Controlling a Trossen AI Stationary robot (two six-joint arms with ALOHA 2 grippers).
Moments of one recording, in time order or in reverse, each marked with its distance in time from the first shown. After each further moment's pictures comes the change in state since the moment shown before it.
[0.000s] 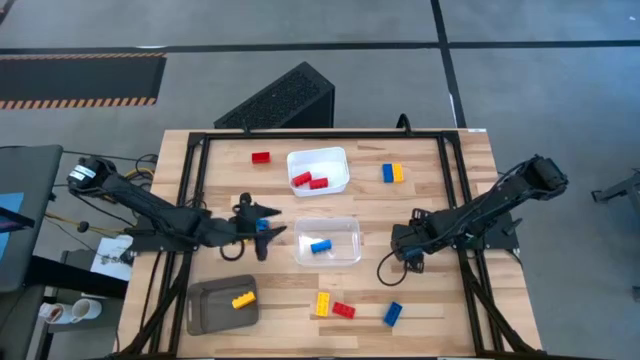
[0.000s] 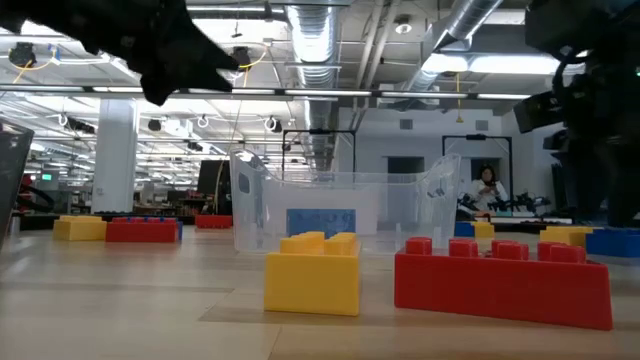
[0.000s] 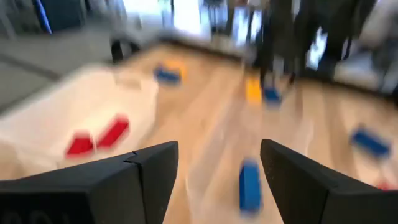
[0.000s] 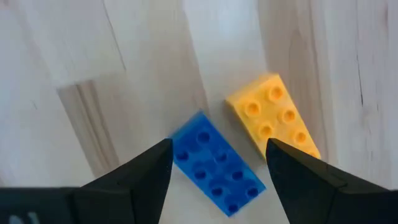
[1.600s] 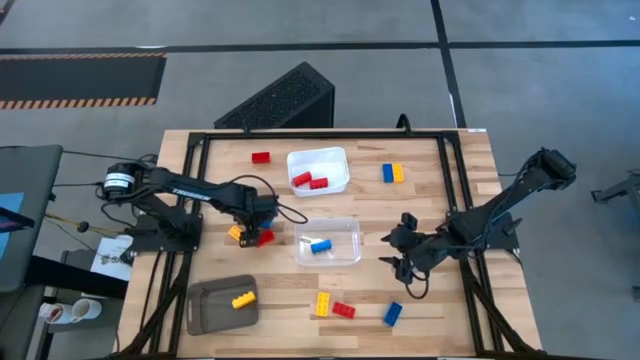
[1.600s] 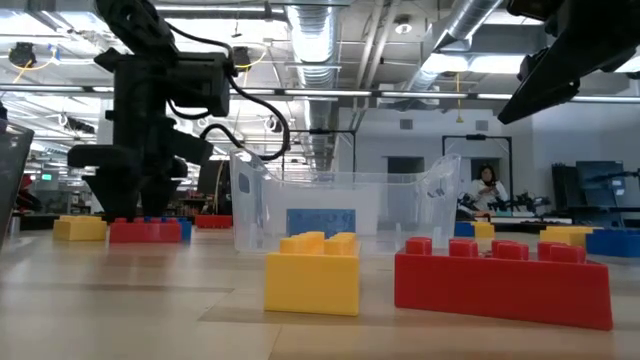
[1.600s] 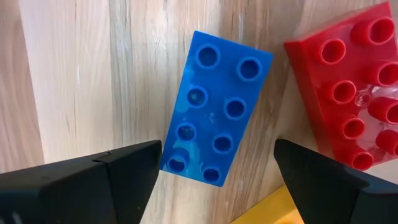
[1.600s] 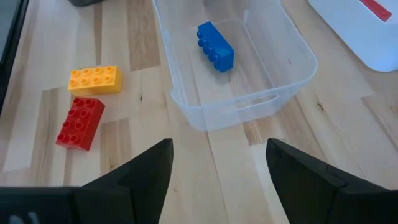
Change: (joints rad) left arm 0.461 0.446 0.246 -0.927 0.605 0.380; right arm 0.177 -0.190 0.001 0.454 0.311 0.004
